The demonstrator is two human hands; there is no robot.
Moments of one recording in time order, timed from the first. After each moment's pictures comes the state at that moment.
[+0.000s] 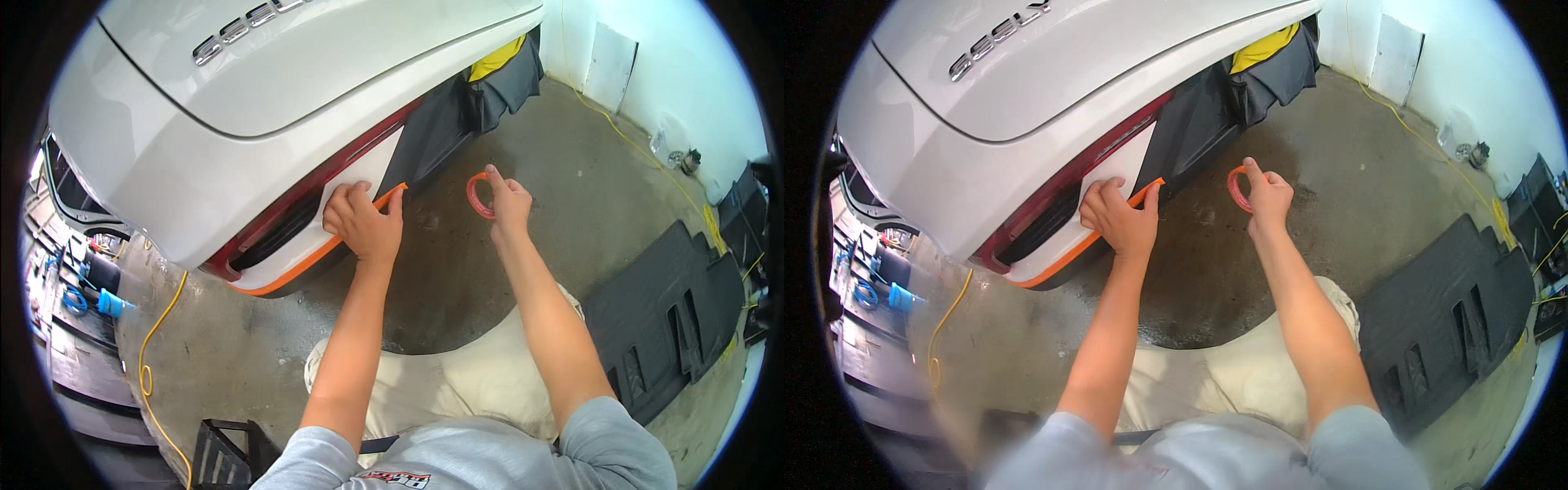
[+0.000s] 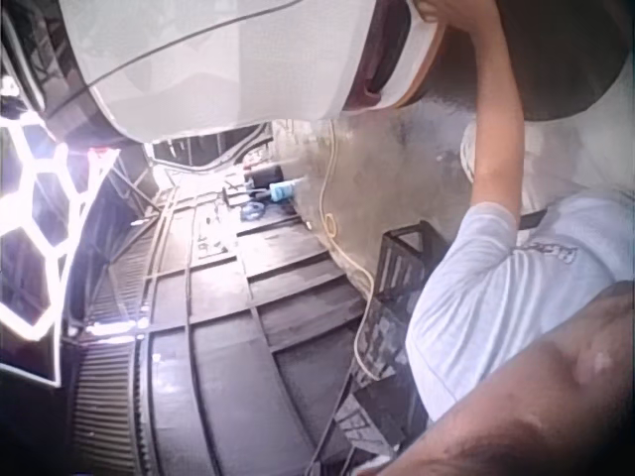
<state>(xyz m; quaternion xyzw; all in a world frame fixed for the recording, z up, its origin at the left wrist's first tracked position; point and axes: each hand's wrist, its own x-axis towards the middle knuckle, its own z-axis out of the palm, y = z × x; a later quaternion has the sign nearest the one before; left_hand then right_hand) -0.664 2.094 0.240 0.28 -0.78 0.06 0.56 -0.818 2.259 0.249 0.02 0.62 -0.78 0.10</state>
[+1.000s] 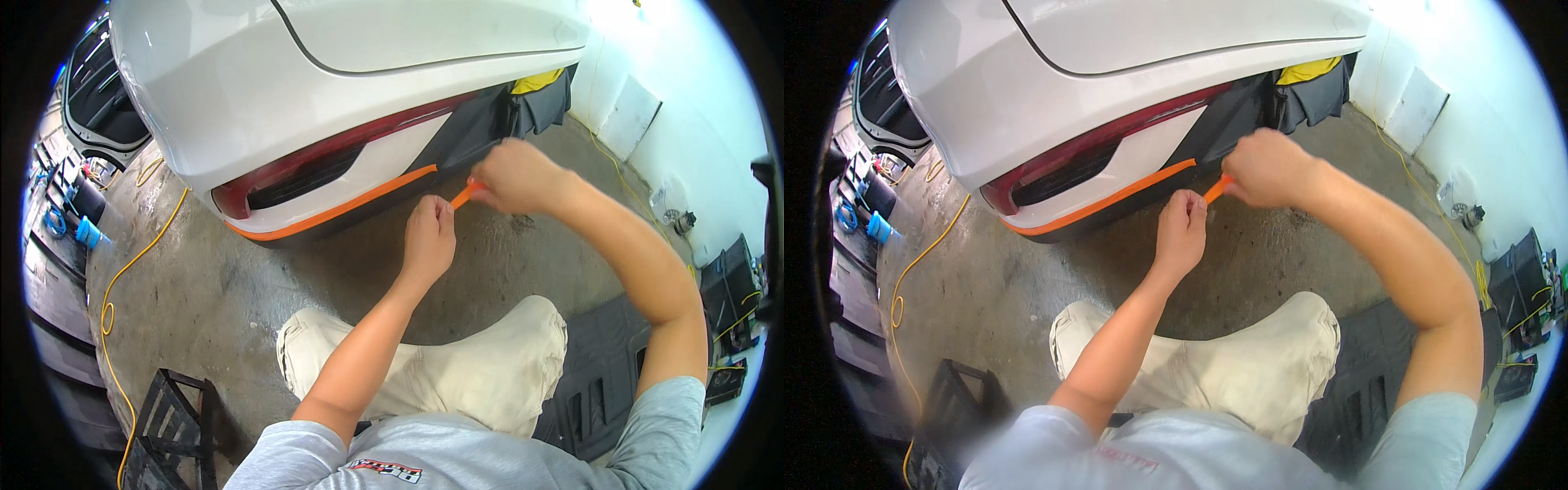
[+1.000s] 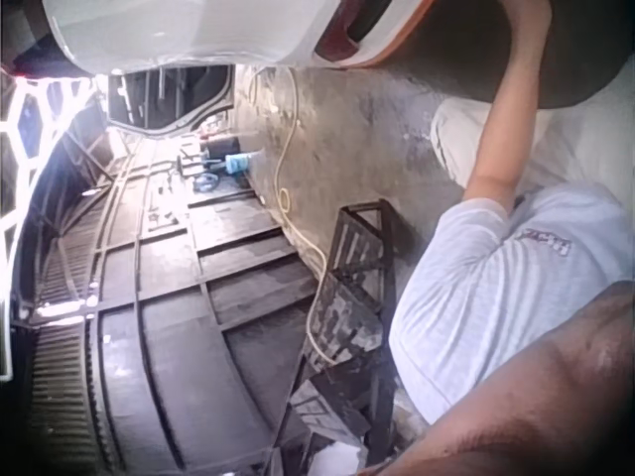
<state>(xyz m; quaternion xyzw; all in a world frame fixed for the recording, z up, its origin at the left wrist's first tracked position) -0.641 2.166 0.232 0.20 -0.76 -0.46 0.42 -0.786 2.264 0.406 -0.72 0.68 0.09 -0.13</state>
